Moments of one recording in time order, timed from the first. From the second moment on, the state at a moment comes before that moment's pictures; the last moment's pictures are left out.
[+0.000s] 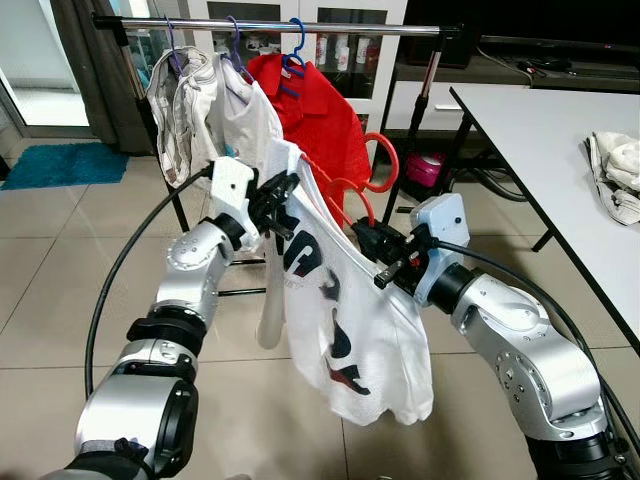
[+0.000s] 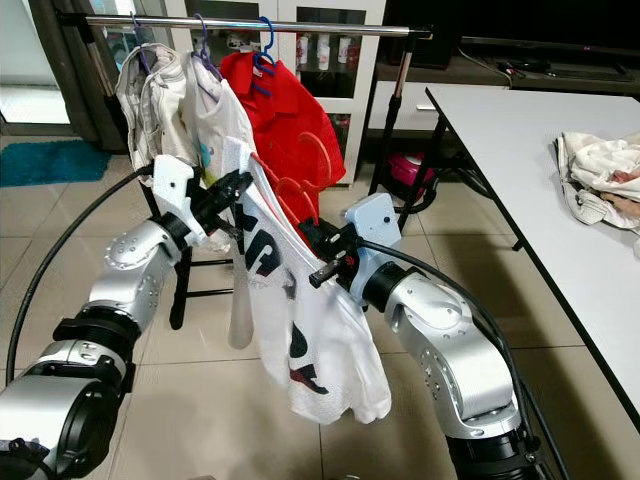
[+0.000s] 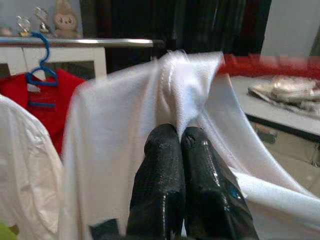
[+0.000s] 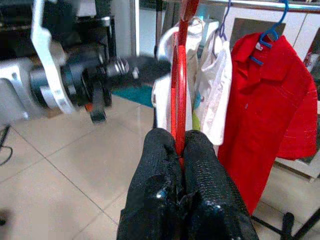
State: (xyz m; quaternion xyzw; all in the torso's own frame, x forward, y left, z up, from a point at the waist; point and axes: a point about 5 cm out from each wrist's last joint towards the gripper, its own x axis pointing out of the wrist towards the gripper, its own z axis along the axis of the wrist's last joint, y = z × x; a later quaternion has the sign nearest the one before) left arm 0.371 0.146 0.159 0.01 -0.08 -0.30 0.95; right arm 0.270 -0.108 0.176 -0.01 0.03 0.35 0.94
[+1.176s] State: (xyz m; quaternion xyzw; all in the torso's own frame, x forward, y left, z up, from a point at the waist) left arm 0.381 0.234 0.168 0.09 -0.01 -0.11 0.99; right arm 0.249 -0.123 0.171 0.02 0.02 0.45 0.89
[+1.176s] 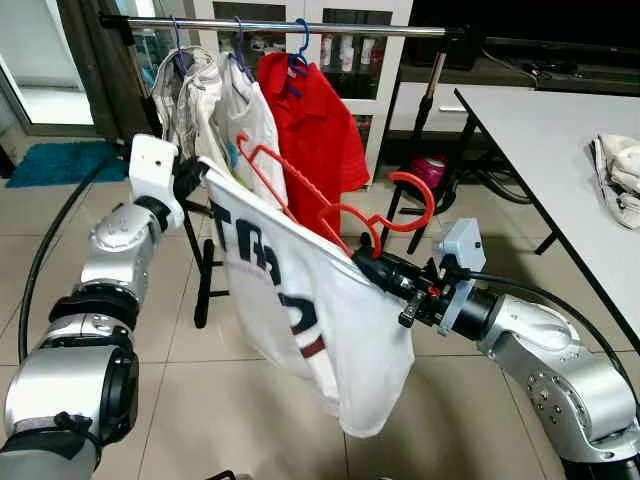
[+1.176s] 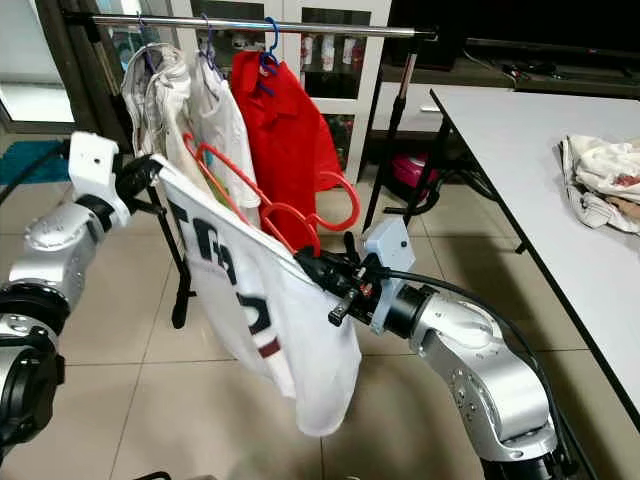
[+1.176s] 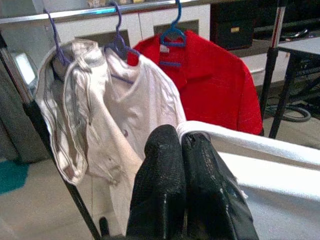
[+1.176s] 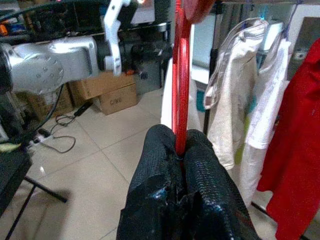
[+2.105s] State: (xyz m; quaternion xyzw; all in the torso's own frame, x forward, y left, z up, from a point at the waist) left arm 0.307 0.177 0.104 -0.02 0.03 -0.22 0.97; right arm 0.266 -0.158 0.105 0.11 0.11 0.11 0.98
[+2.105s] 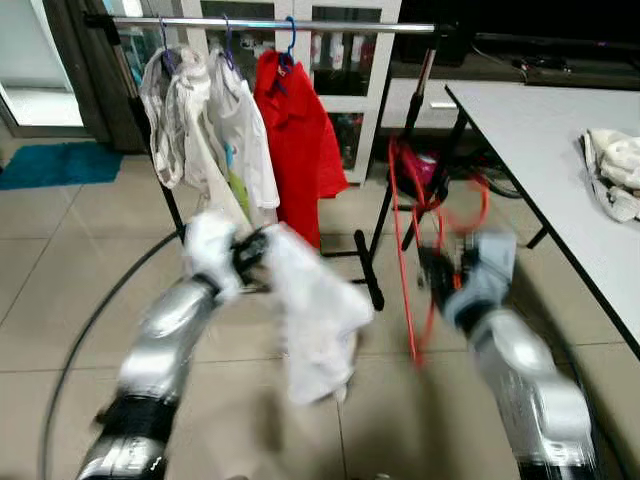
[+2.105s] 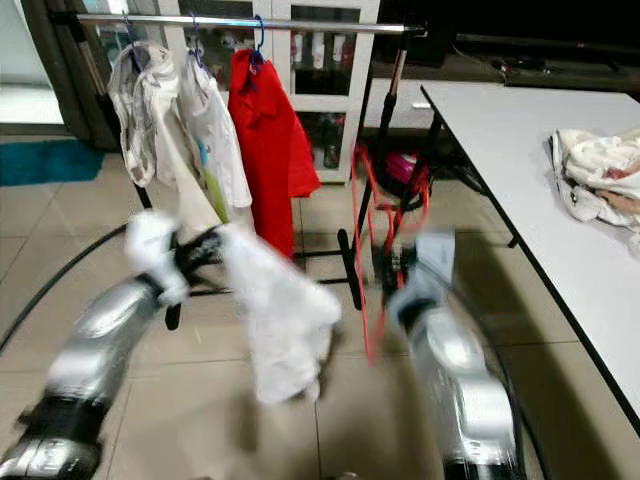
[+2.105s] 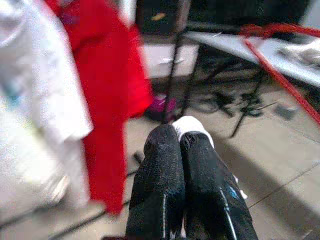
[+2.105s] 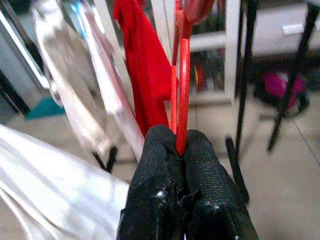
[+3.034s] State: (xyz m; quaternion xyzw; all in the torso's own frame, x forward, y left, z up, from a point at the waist) left arm 0.287 0.165 0.122 -0.08 -0.01 -0.15 0.99; right arm 0.255 -0.172 0.108 0.12 0.10 0.03 0.99
